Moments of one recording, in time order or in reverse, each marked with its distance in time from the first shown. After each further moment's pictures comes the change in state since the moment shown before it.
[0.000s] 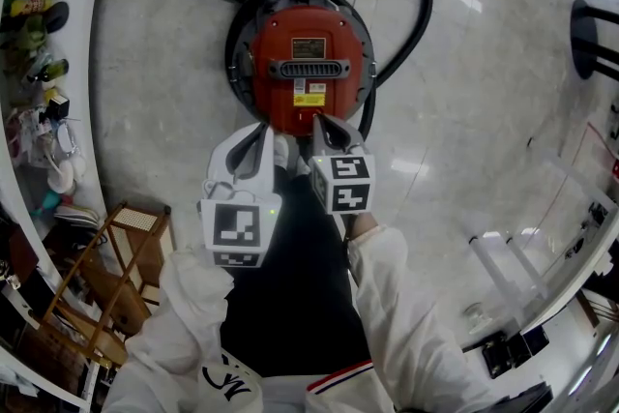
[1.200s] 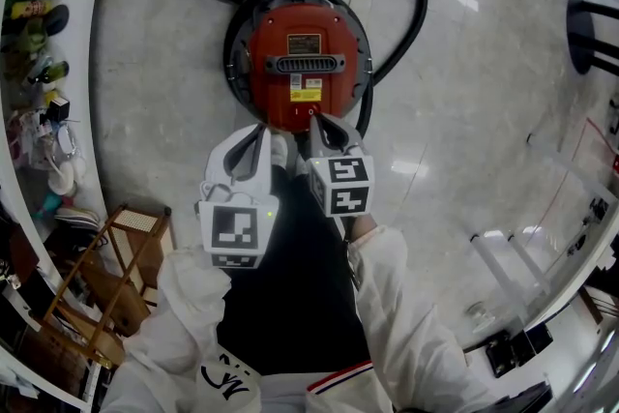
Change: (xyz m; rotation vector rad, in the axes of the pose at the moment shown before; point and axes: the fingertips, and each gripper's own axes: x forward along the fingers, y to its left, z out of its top) left arm -0.009 -0.008 0.001 0.040 -0.018 -0.009; right arm -0.014 0.006 0.008 -0.016 -0.044 0.006
